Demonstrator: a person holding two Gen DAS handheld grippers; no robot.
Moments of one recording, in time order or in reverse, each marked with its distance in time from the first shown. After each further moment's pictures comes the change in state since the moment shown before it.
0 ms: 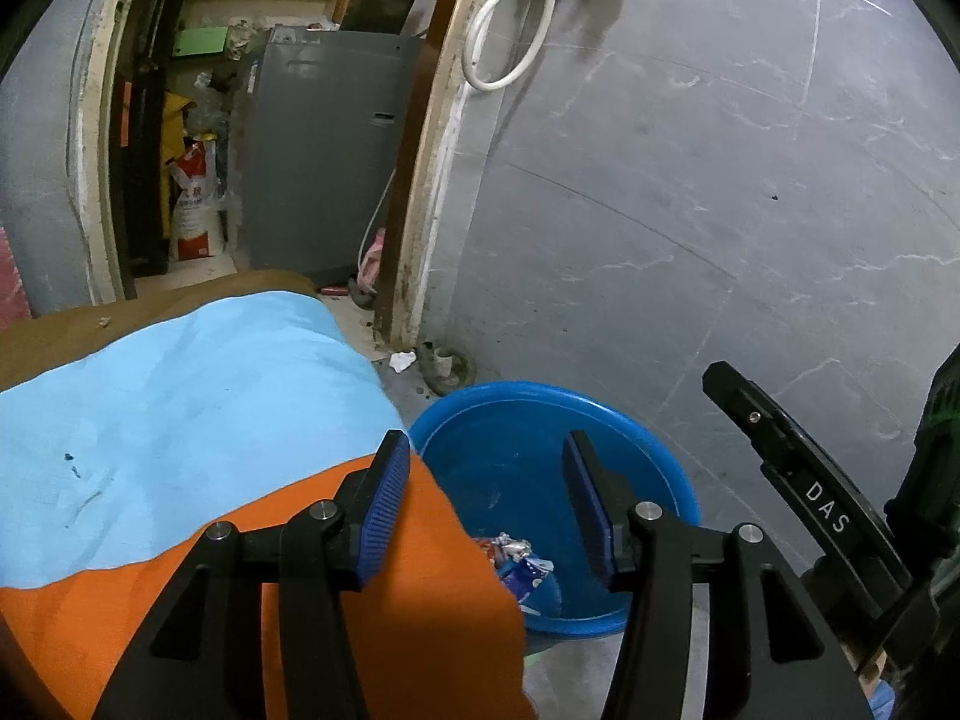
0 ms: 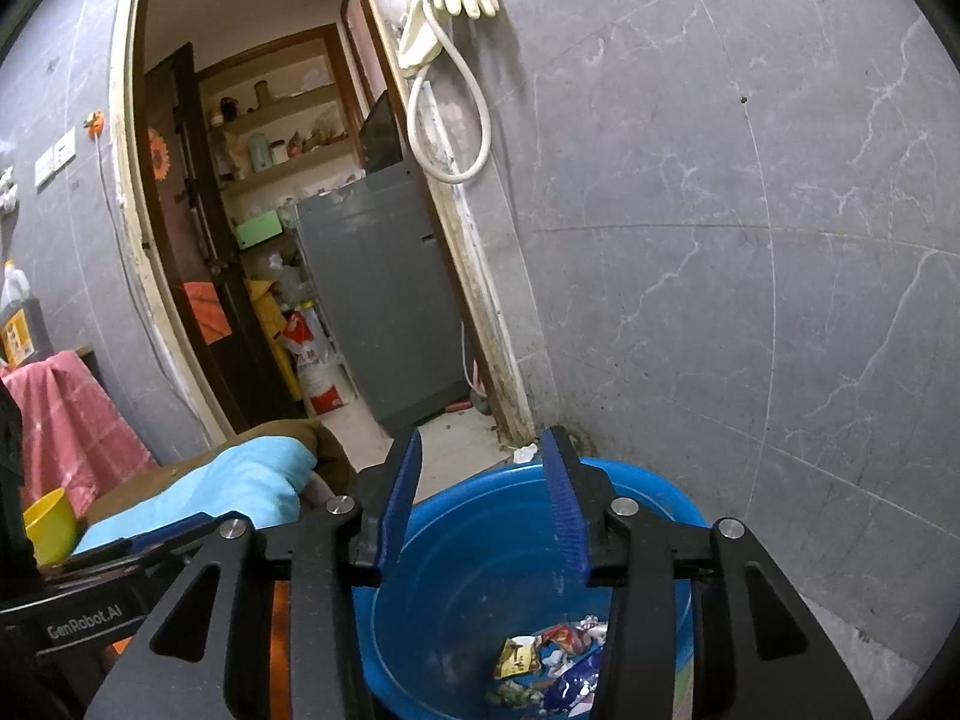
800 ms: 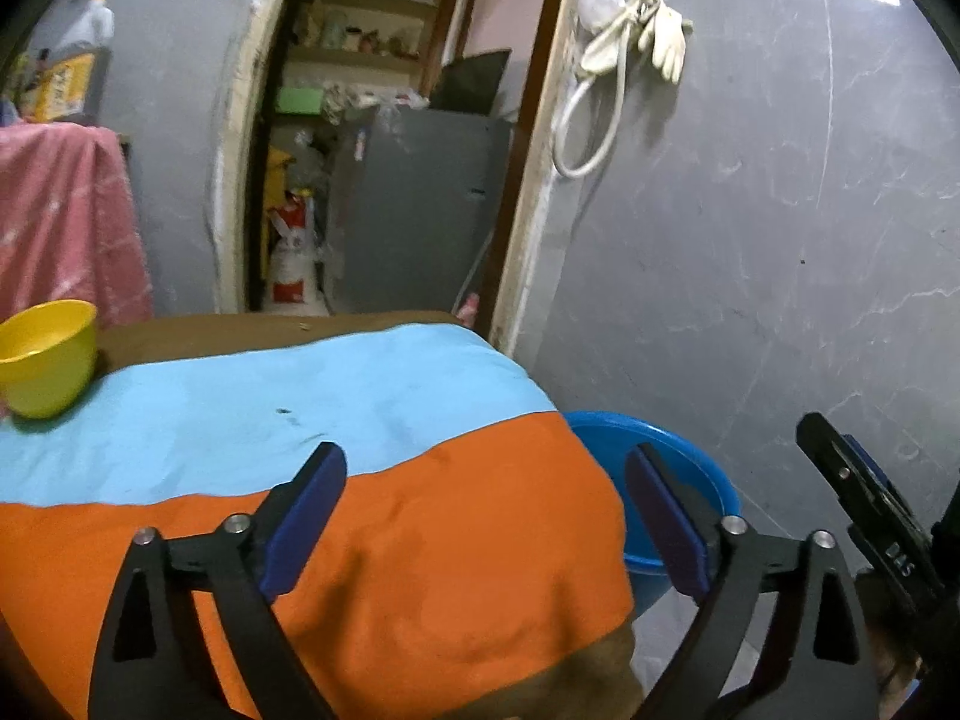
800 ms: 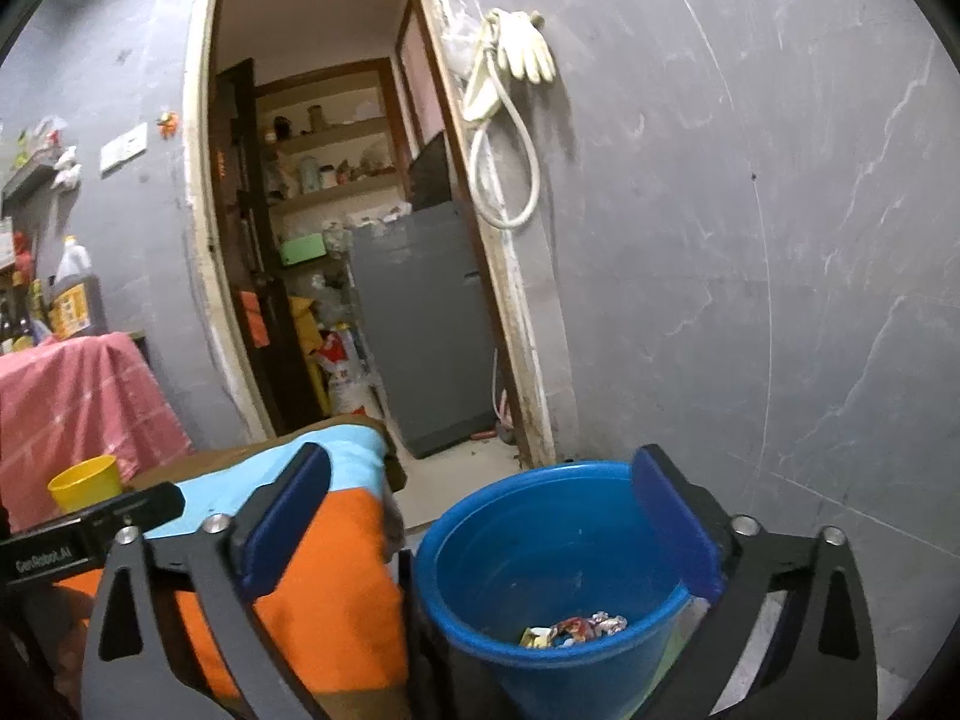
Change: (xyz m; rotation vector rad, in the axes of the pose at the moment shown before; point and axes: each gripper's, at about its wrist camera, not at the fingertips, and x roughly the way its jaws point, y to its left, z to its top) left arm -0.138 0.030 -0.057 -0.051 -0.207 0.179; right arm -0.090 0.042 -0.022 -0.093 -0.115 0.059
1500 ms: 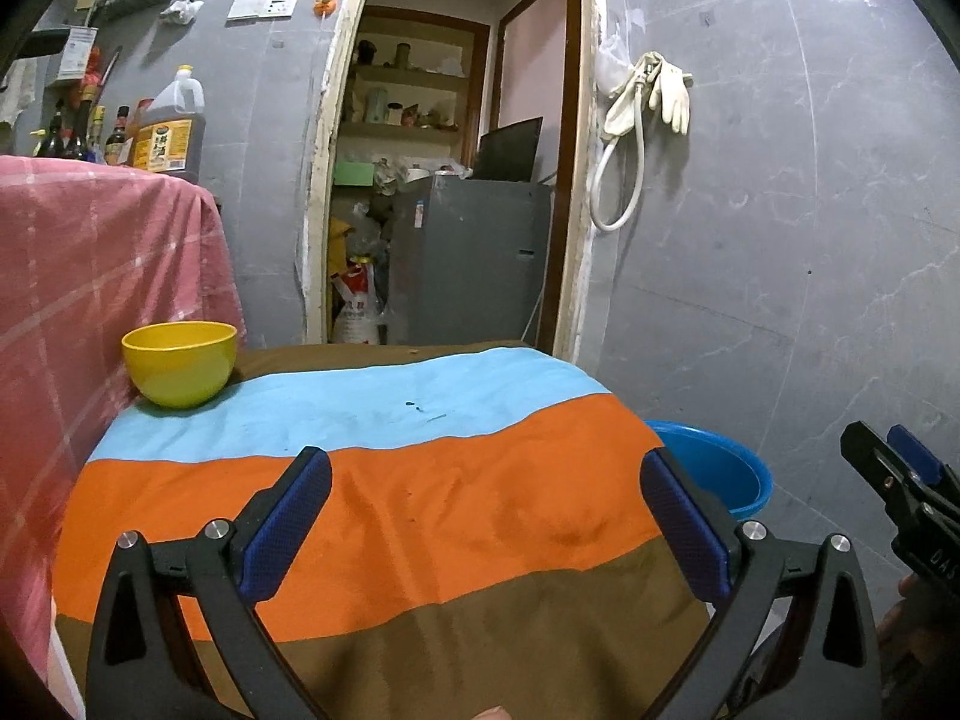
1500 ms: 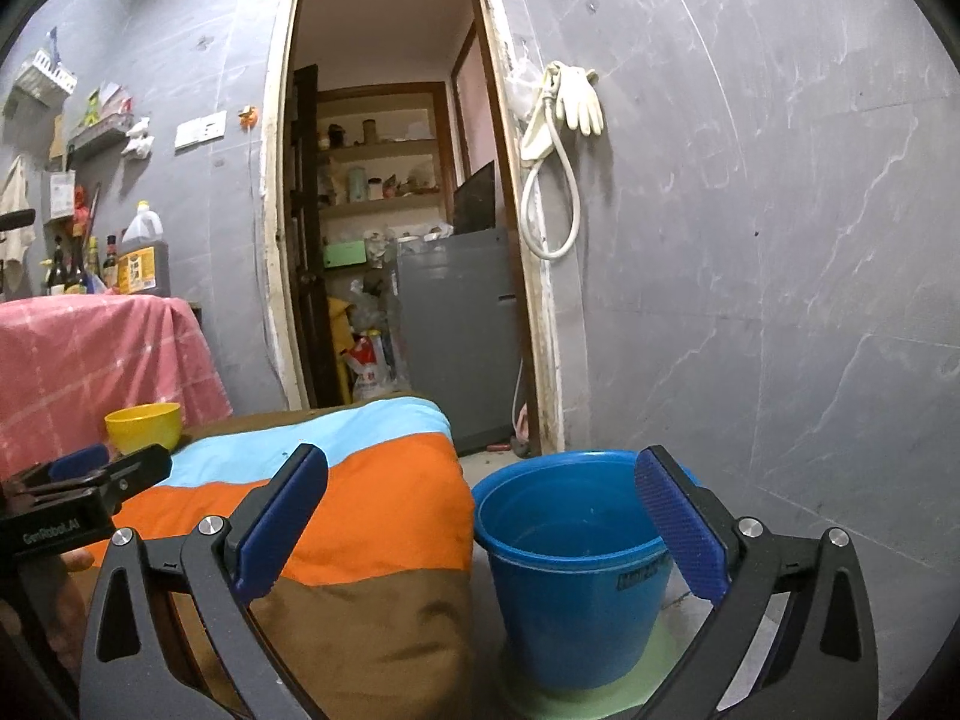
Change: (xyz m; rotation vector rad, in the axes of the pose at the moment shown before) left arm -0.099 0.009 -0.061 0.050 -0.163 0.130; right arm -0.094 0.043 -0.039 -0.112 -0.067 0.032
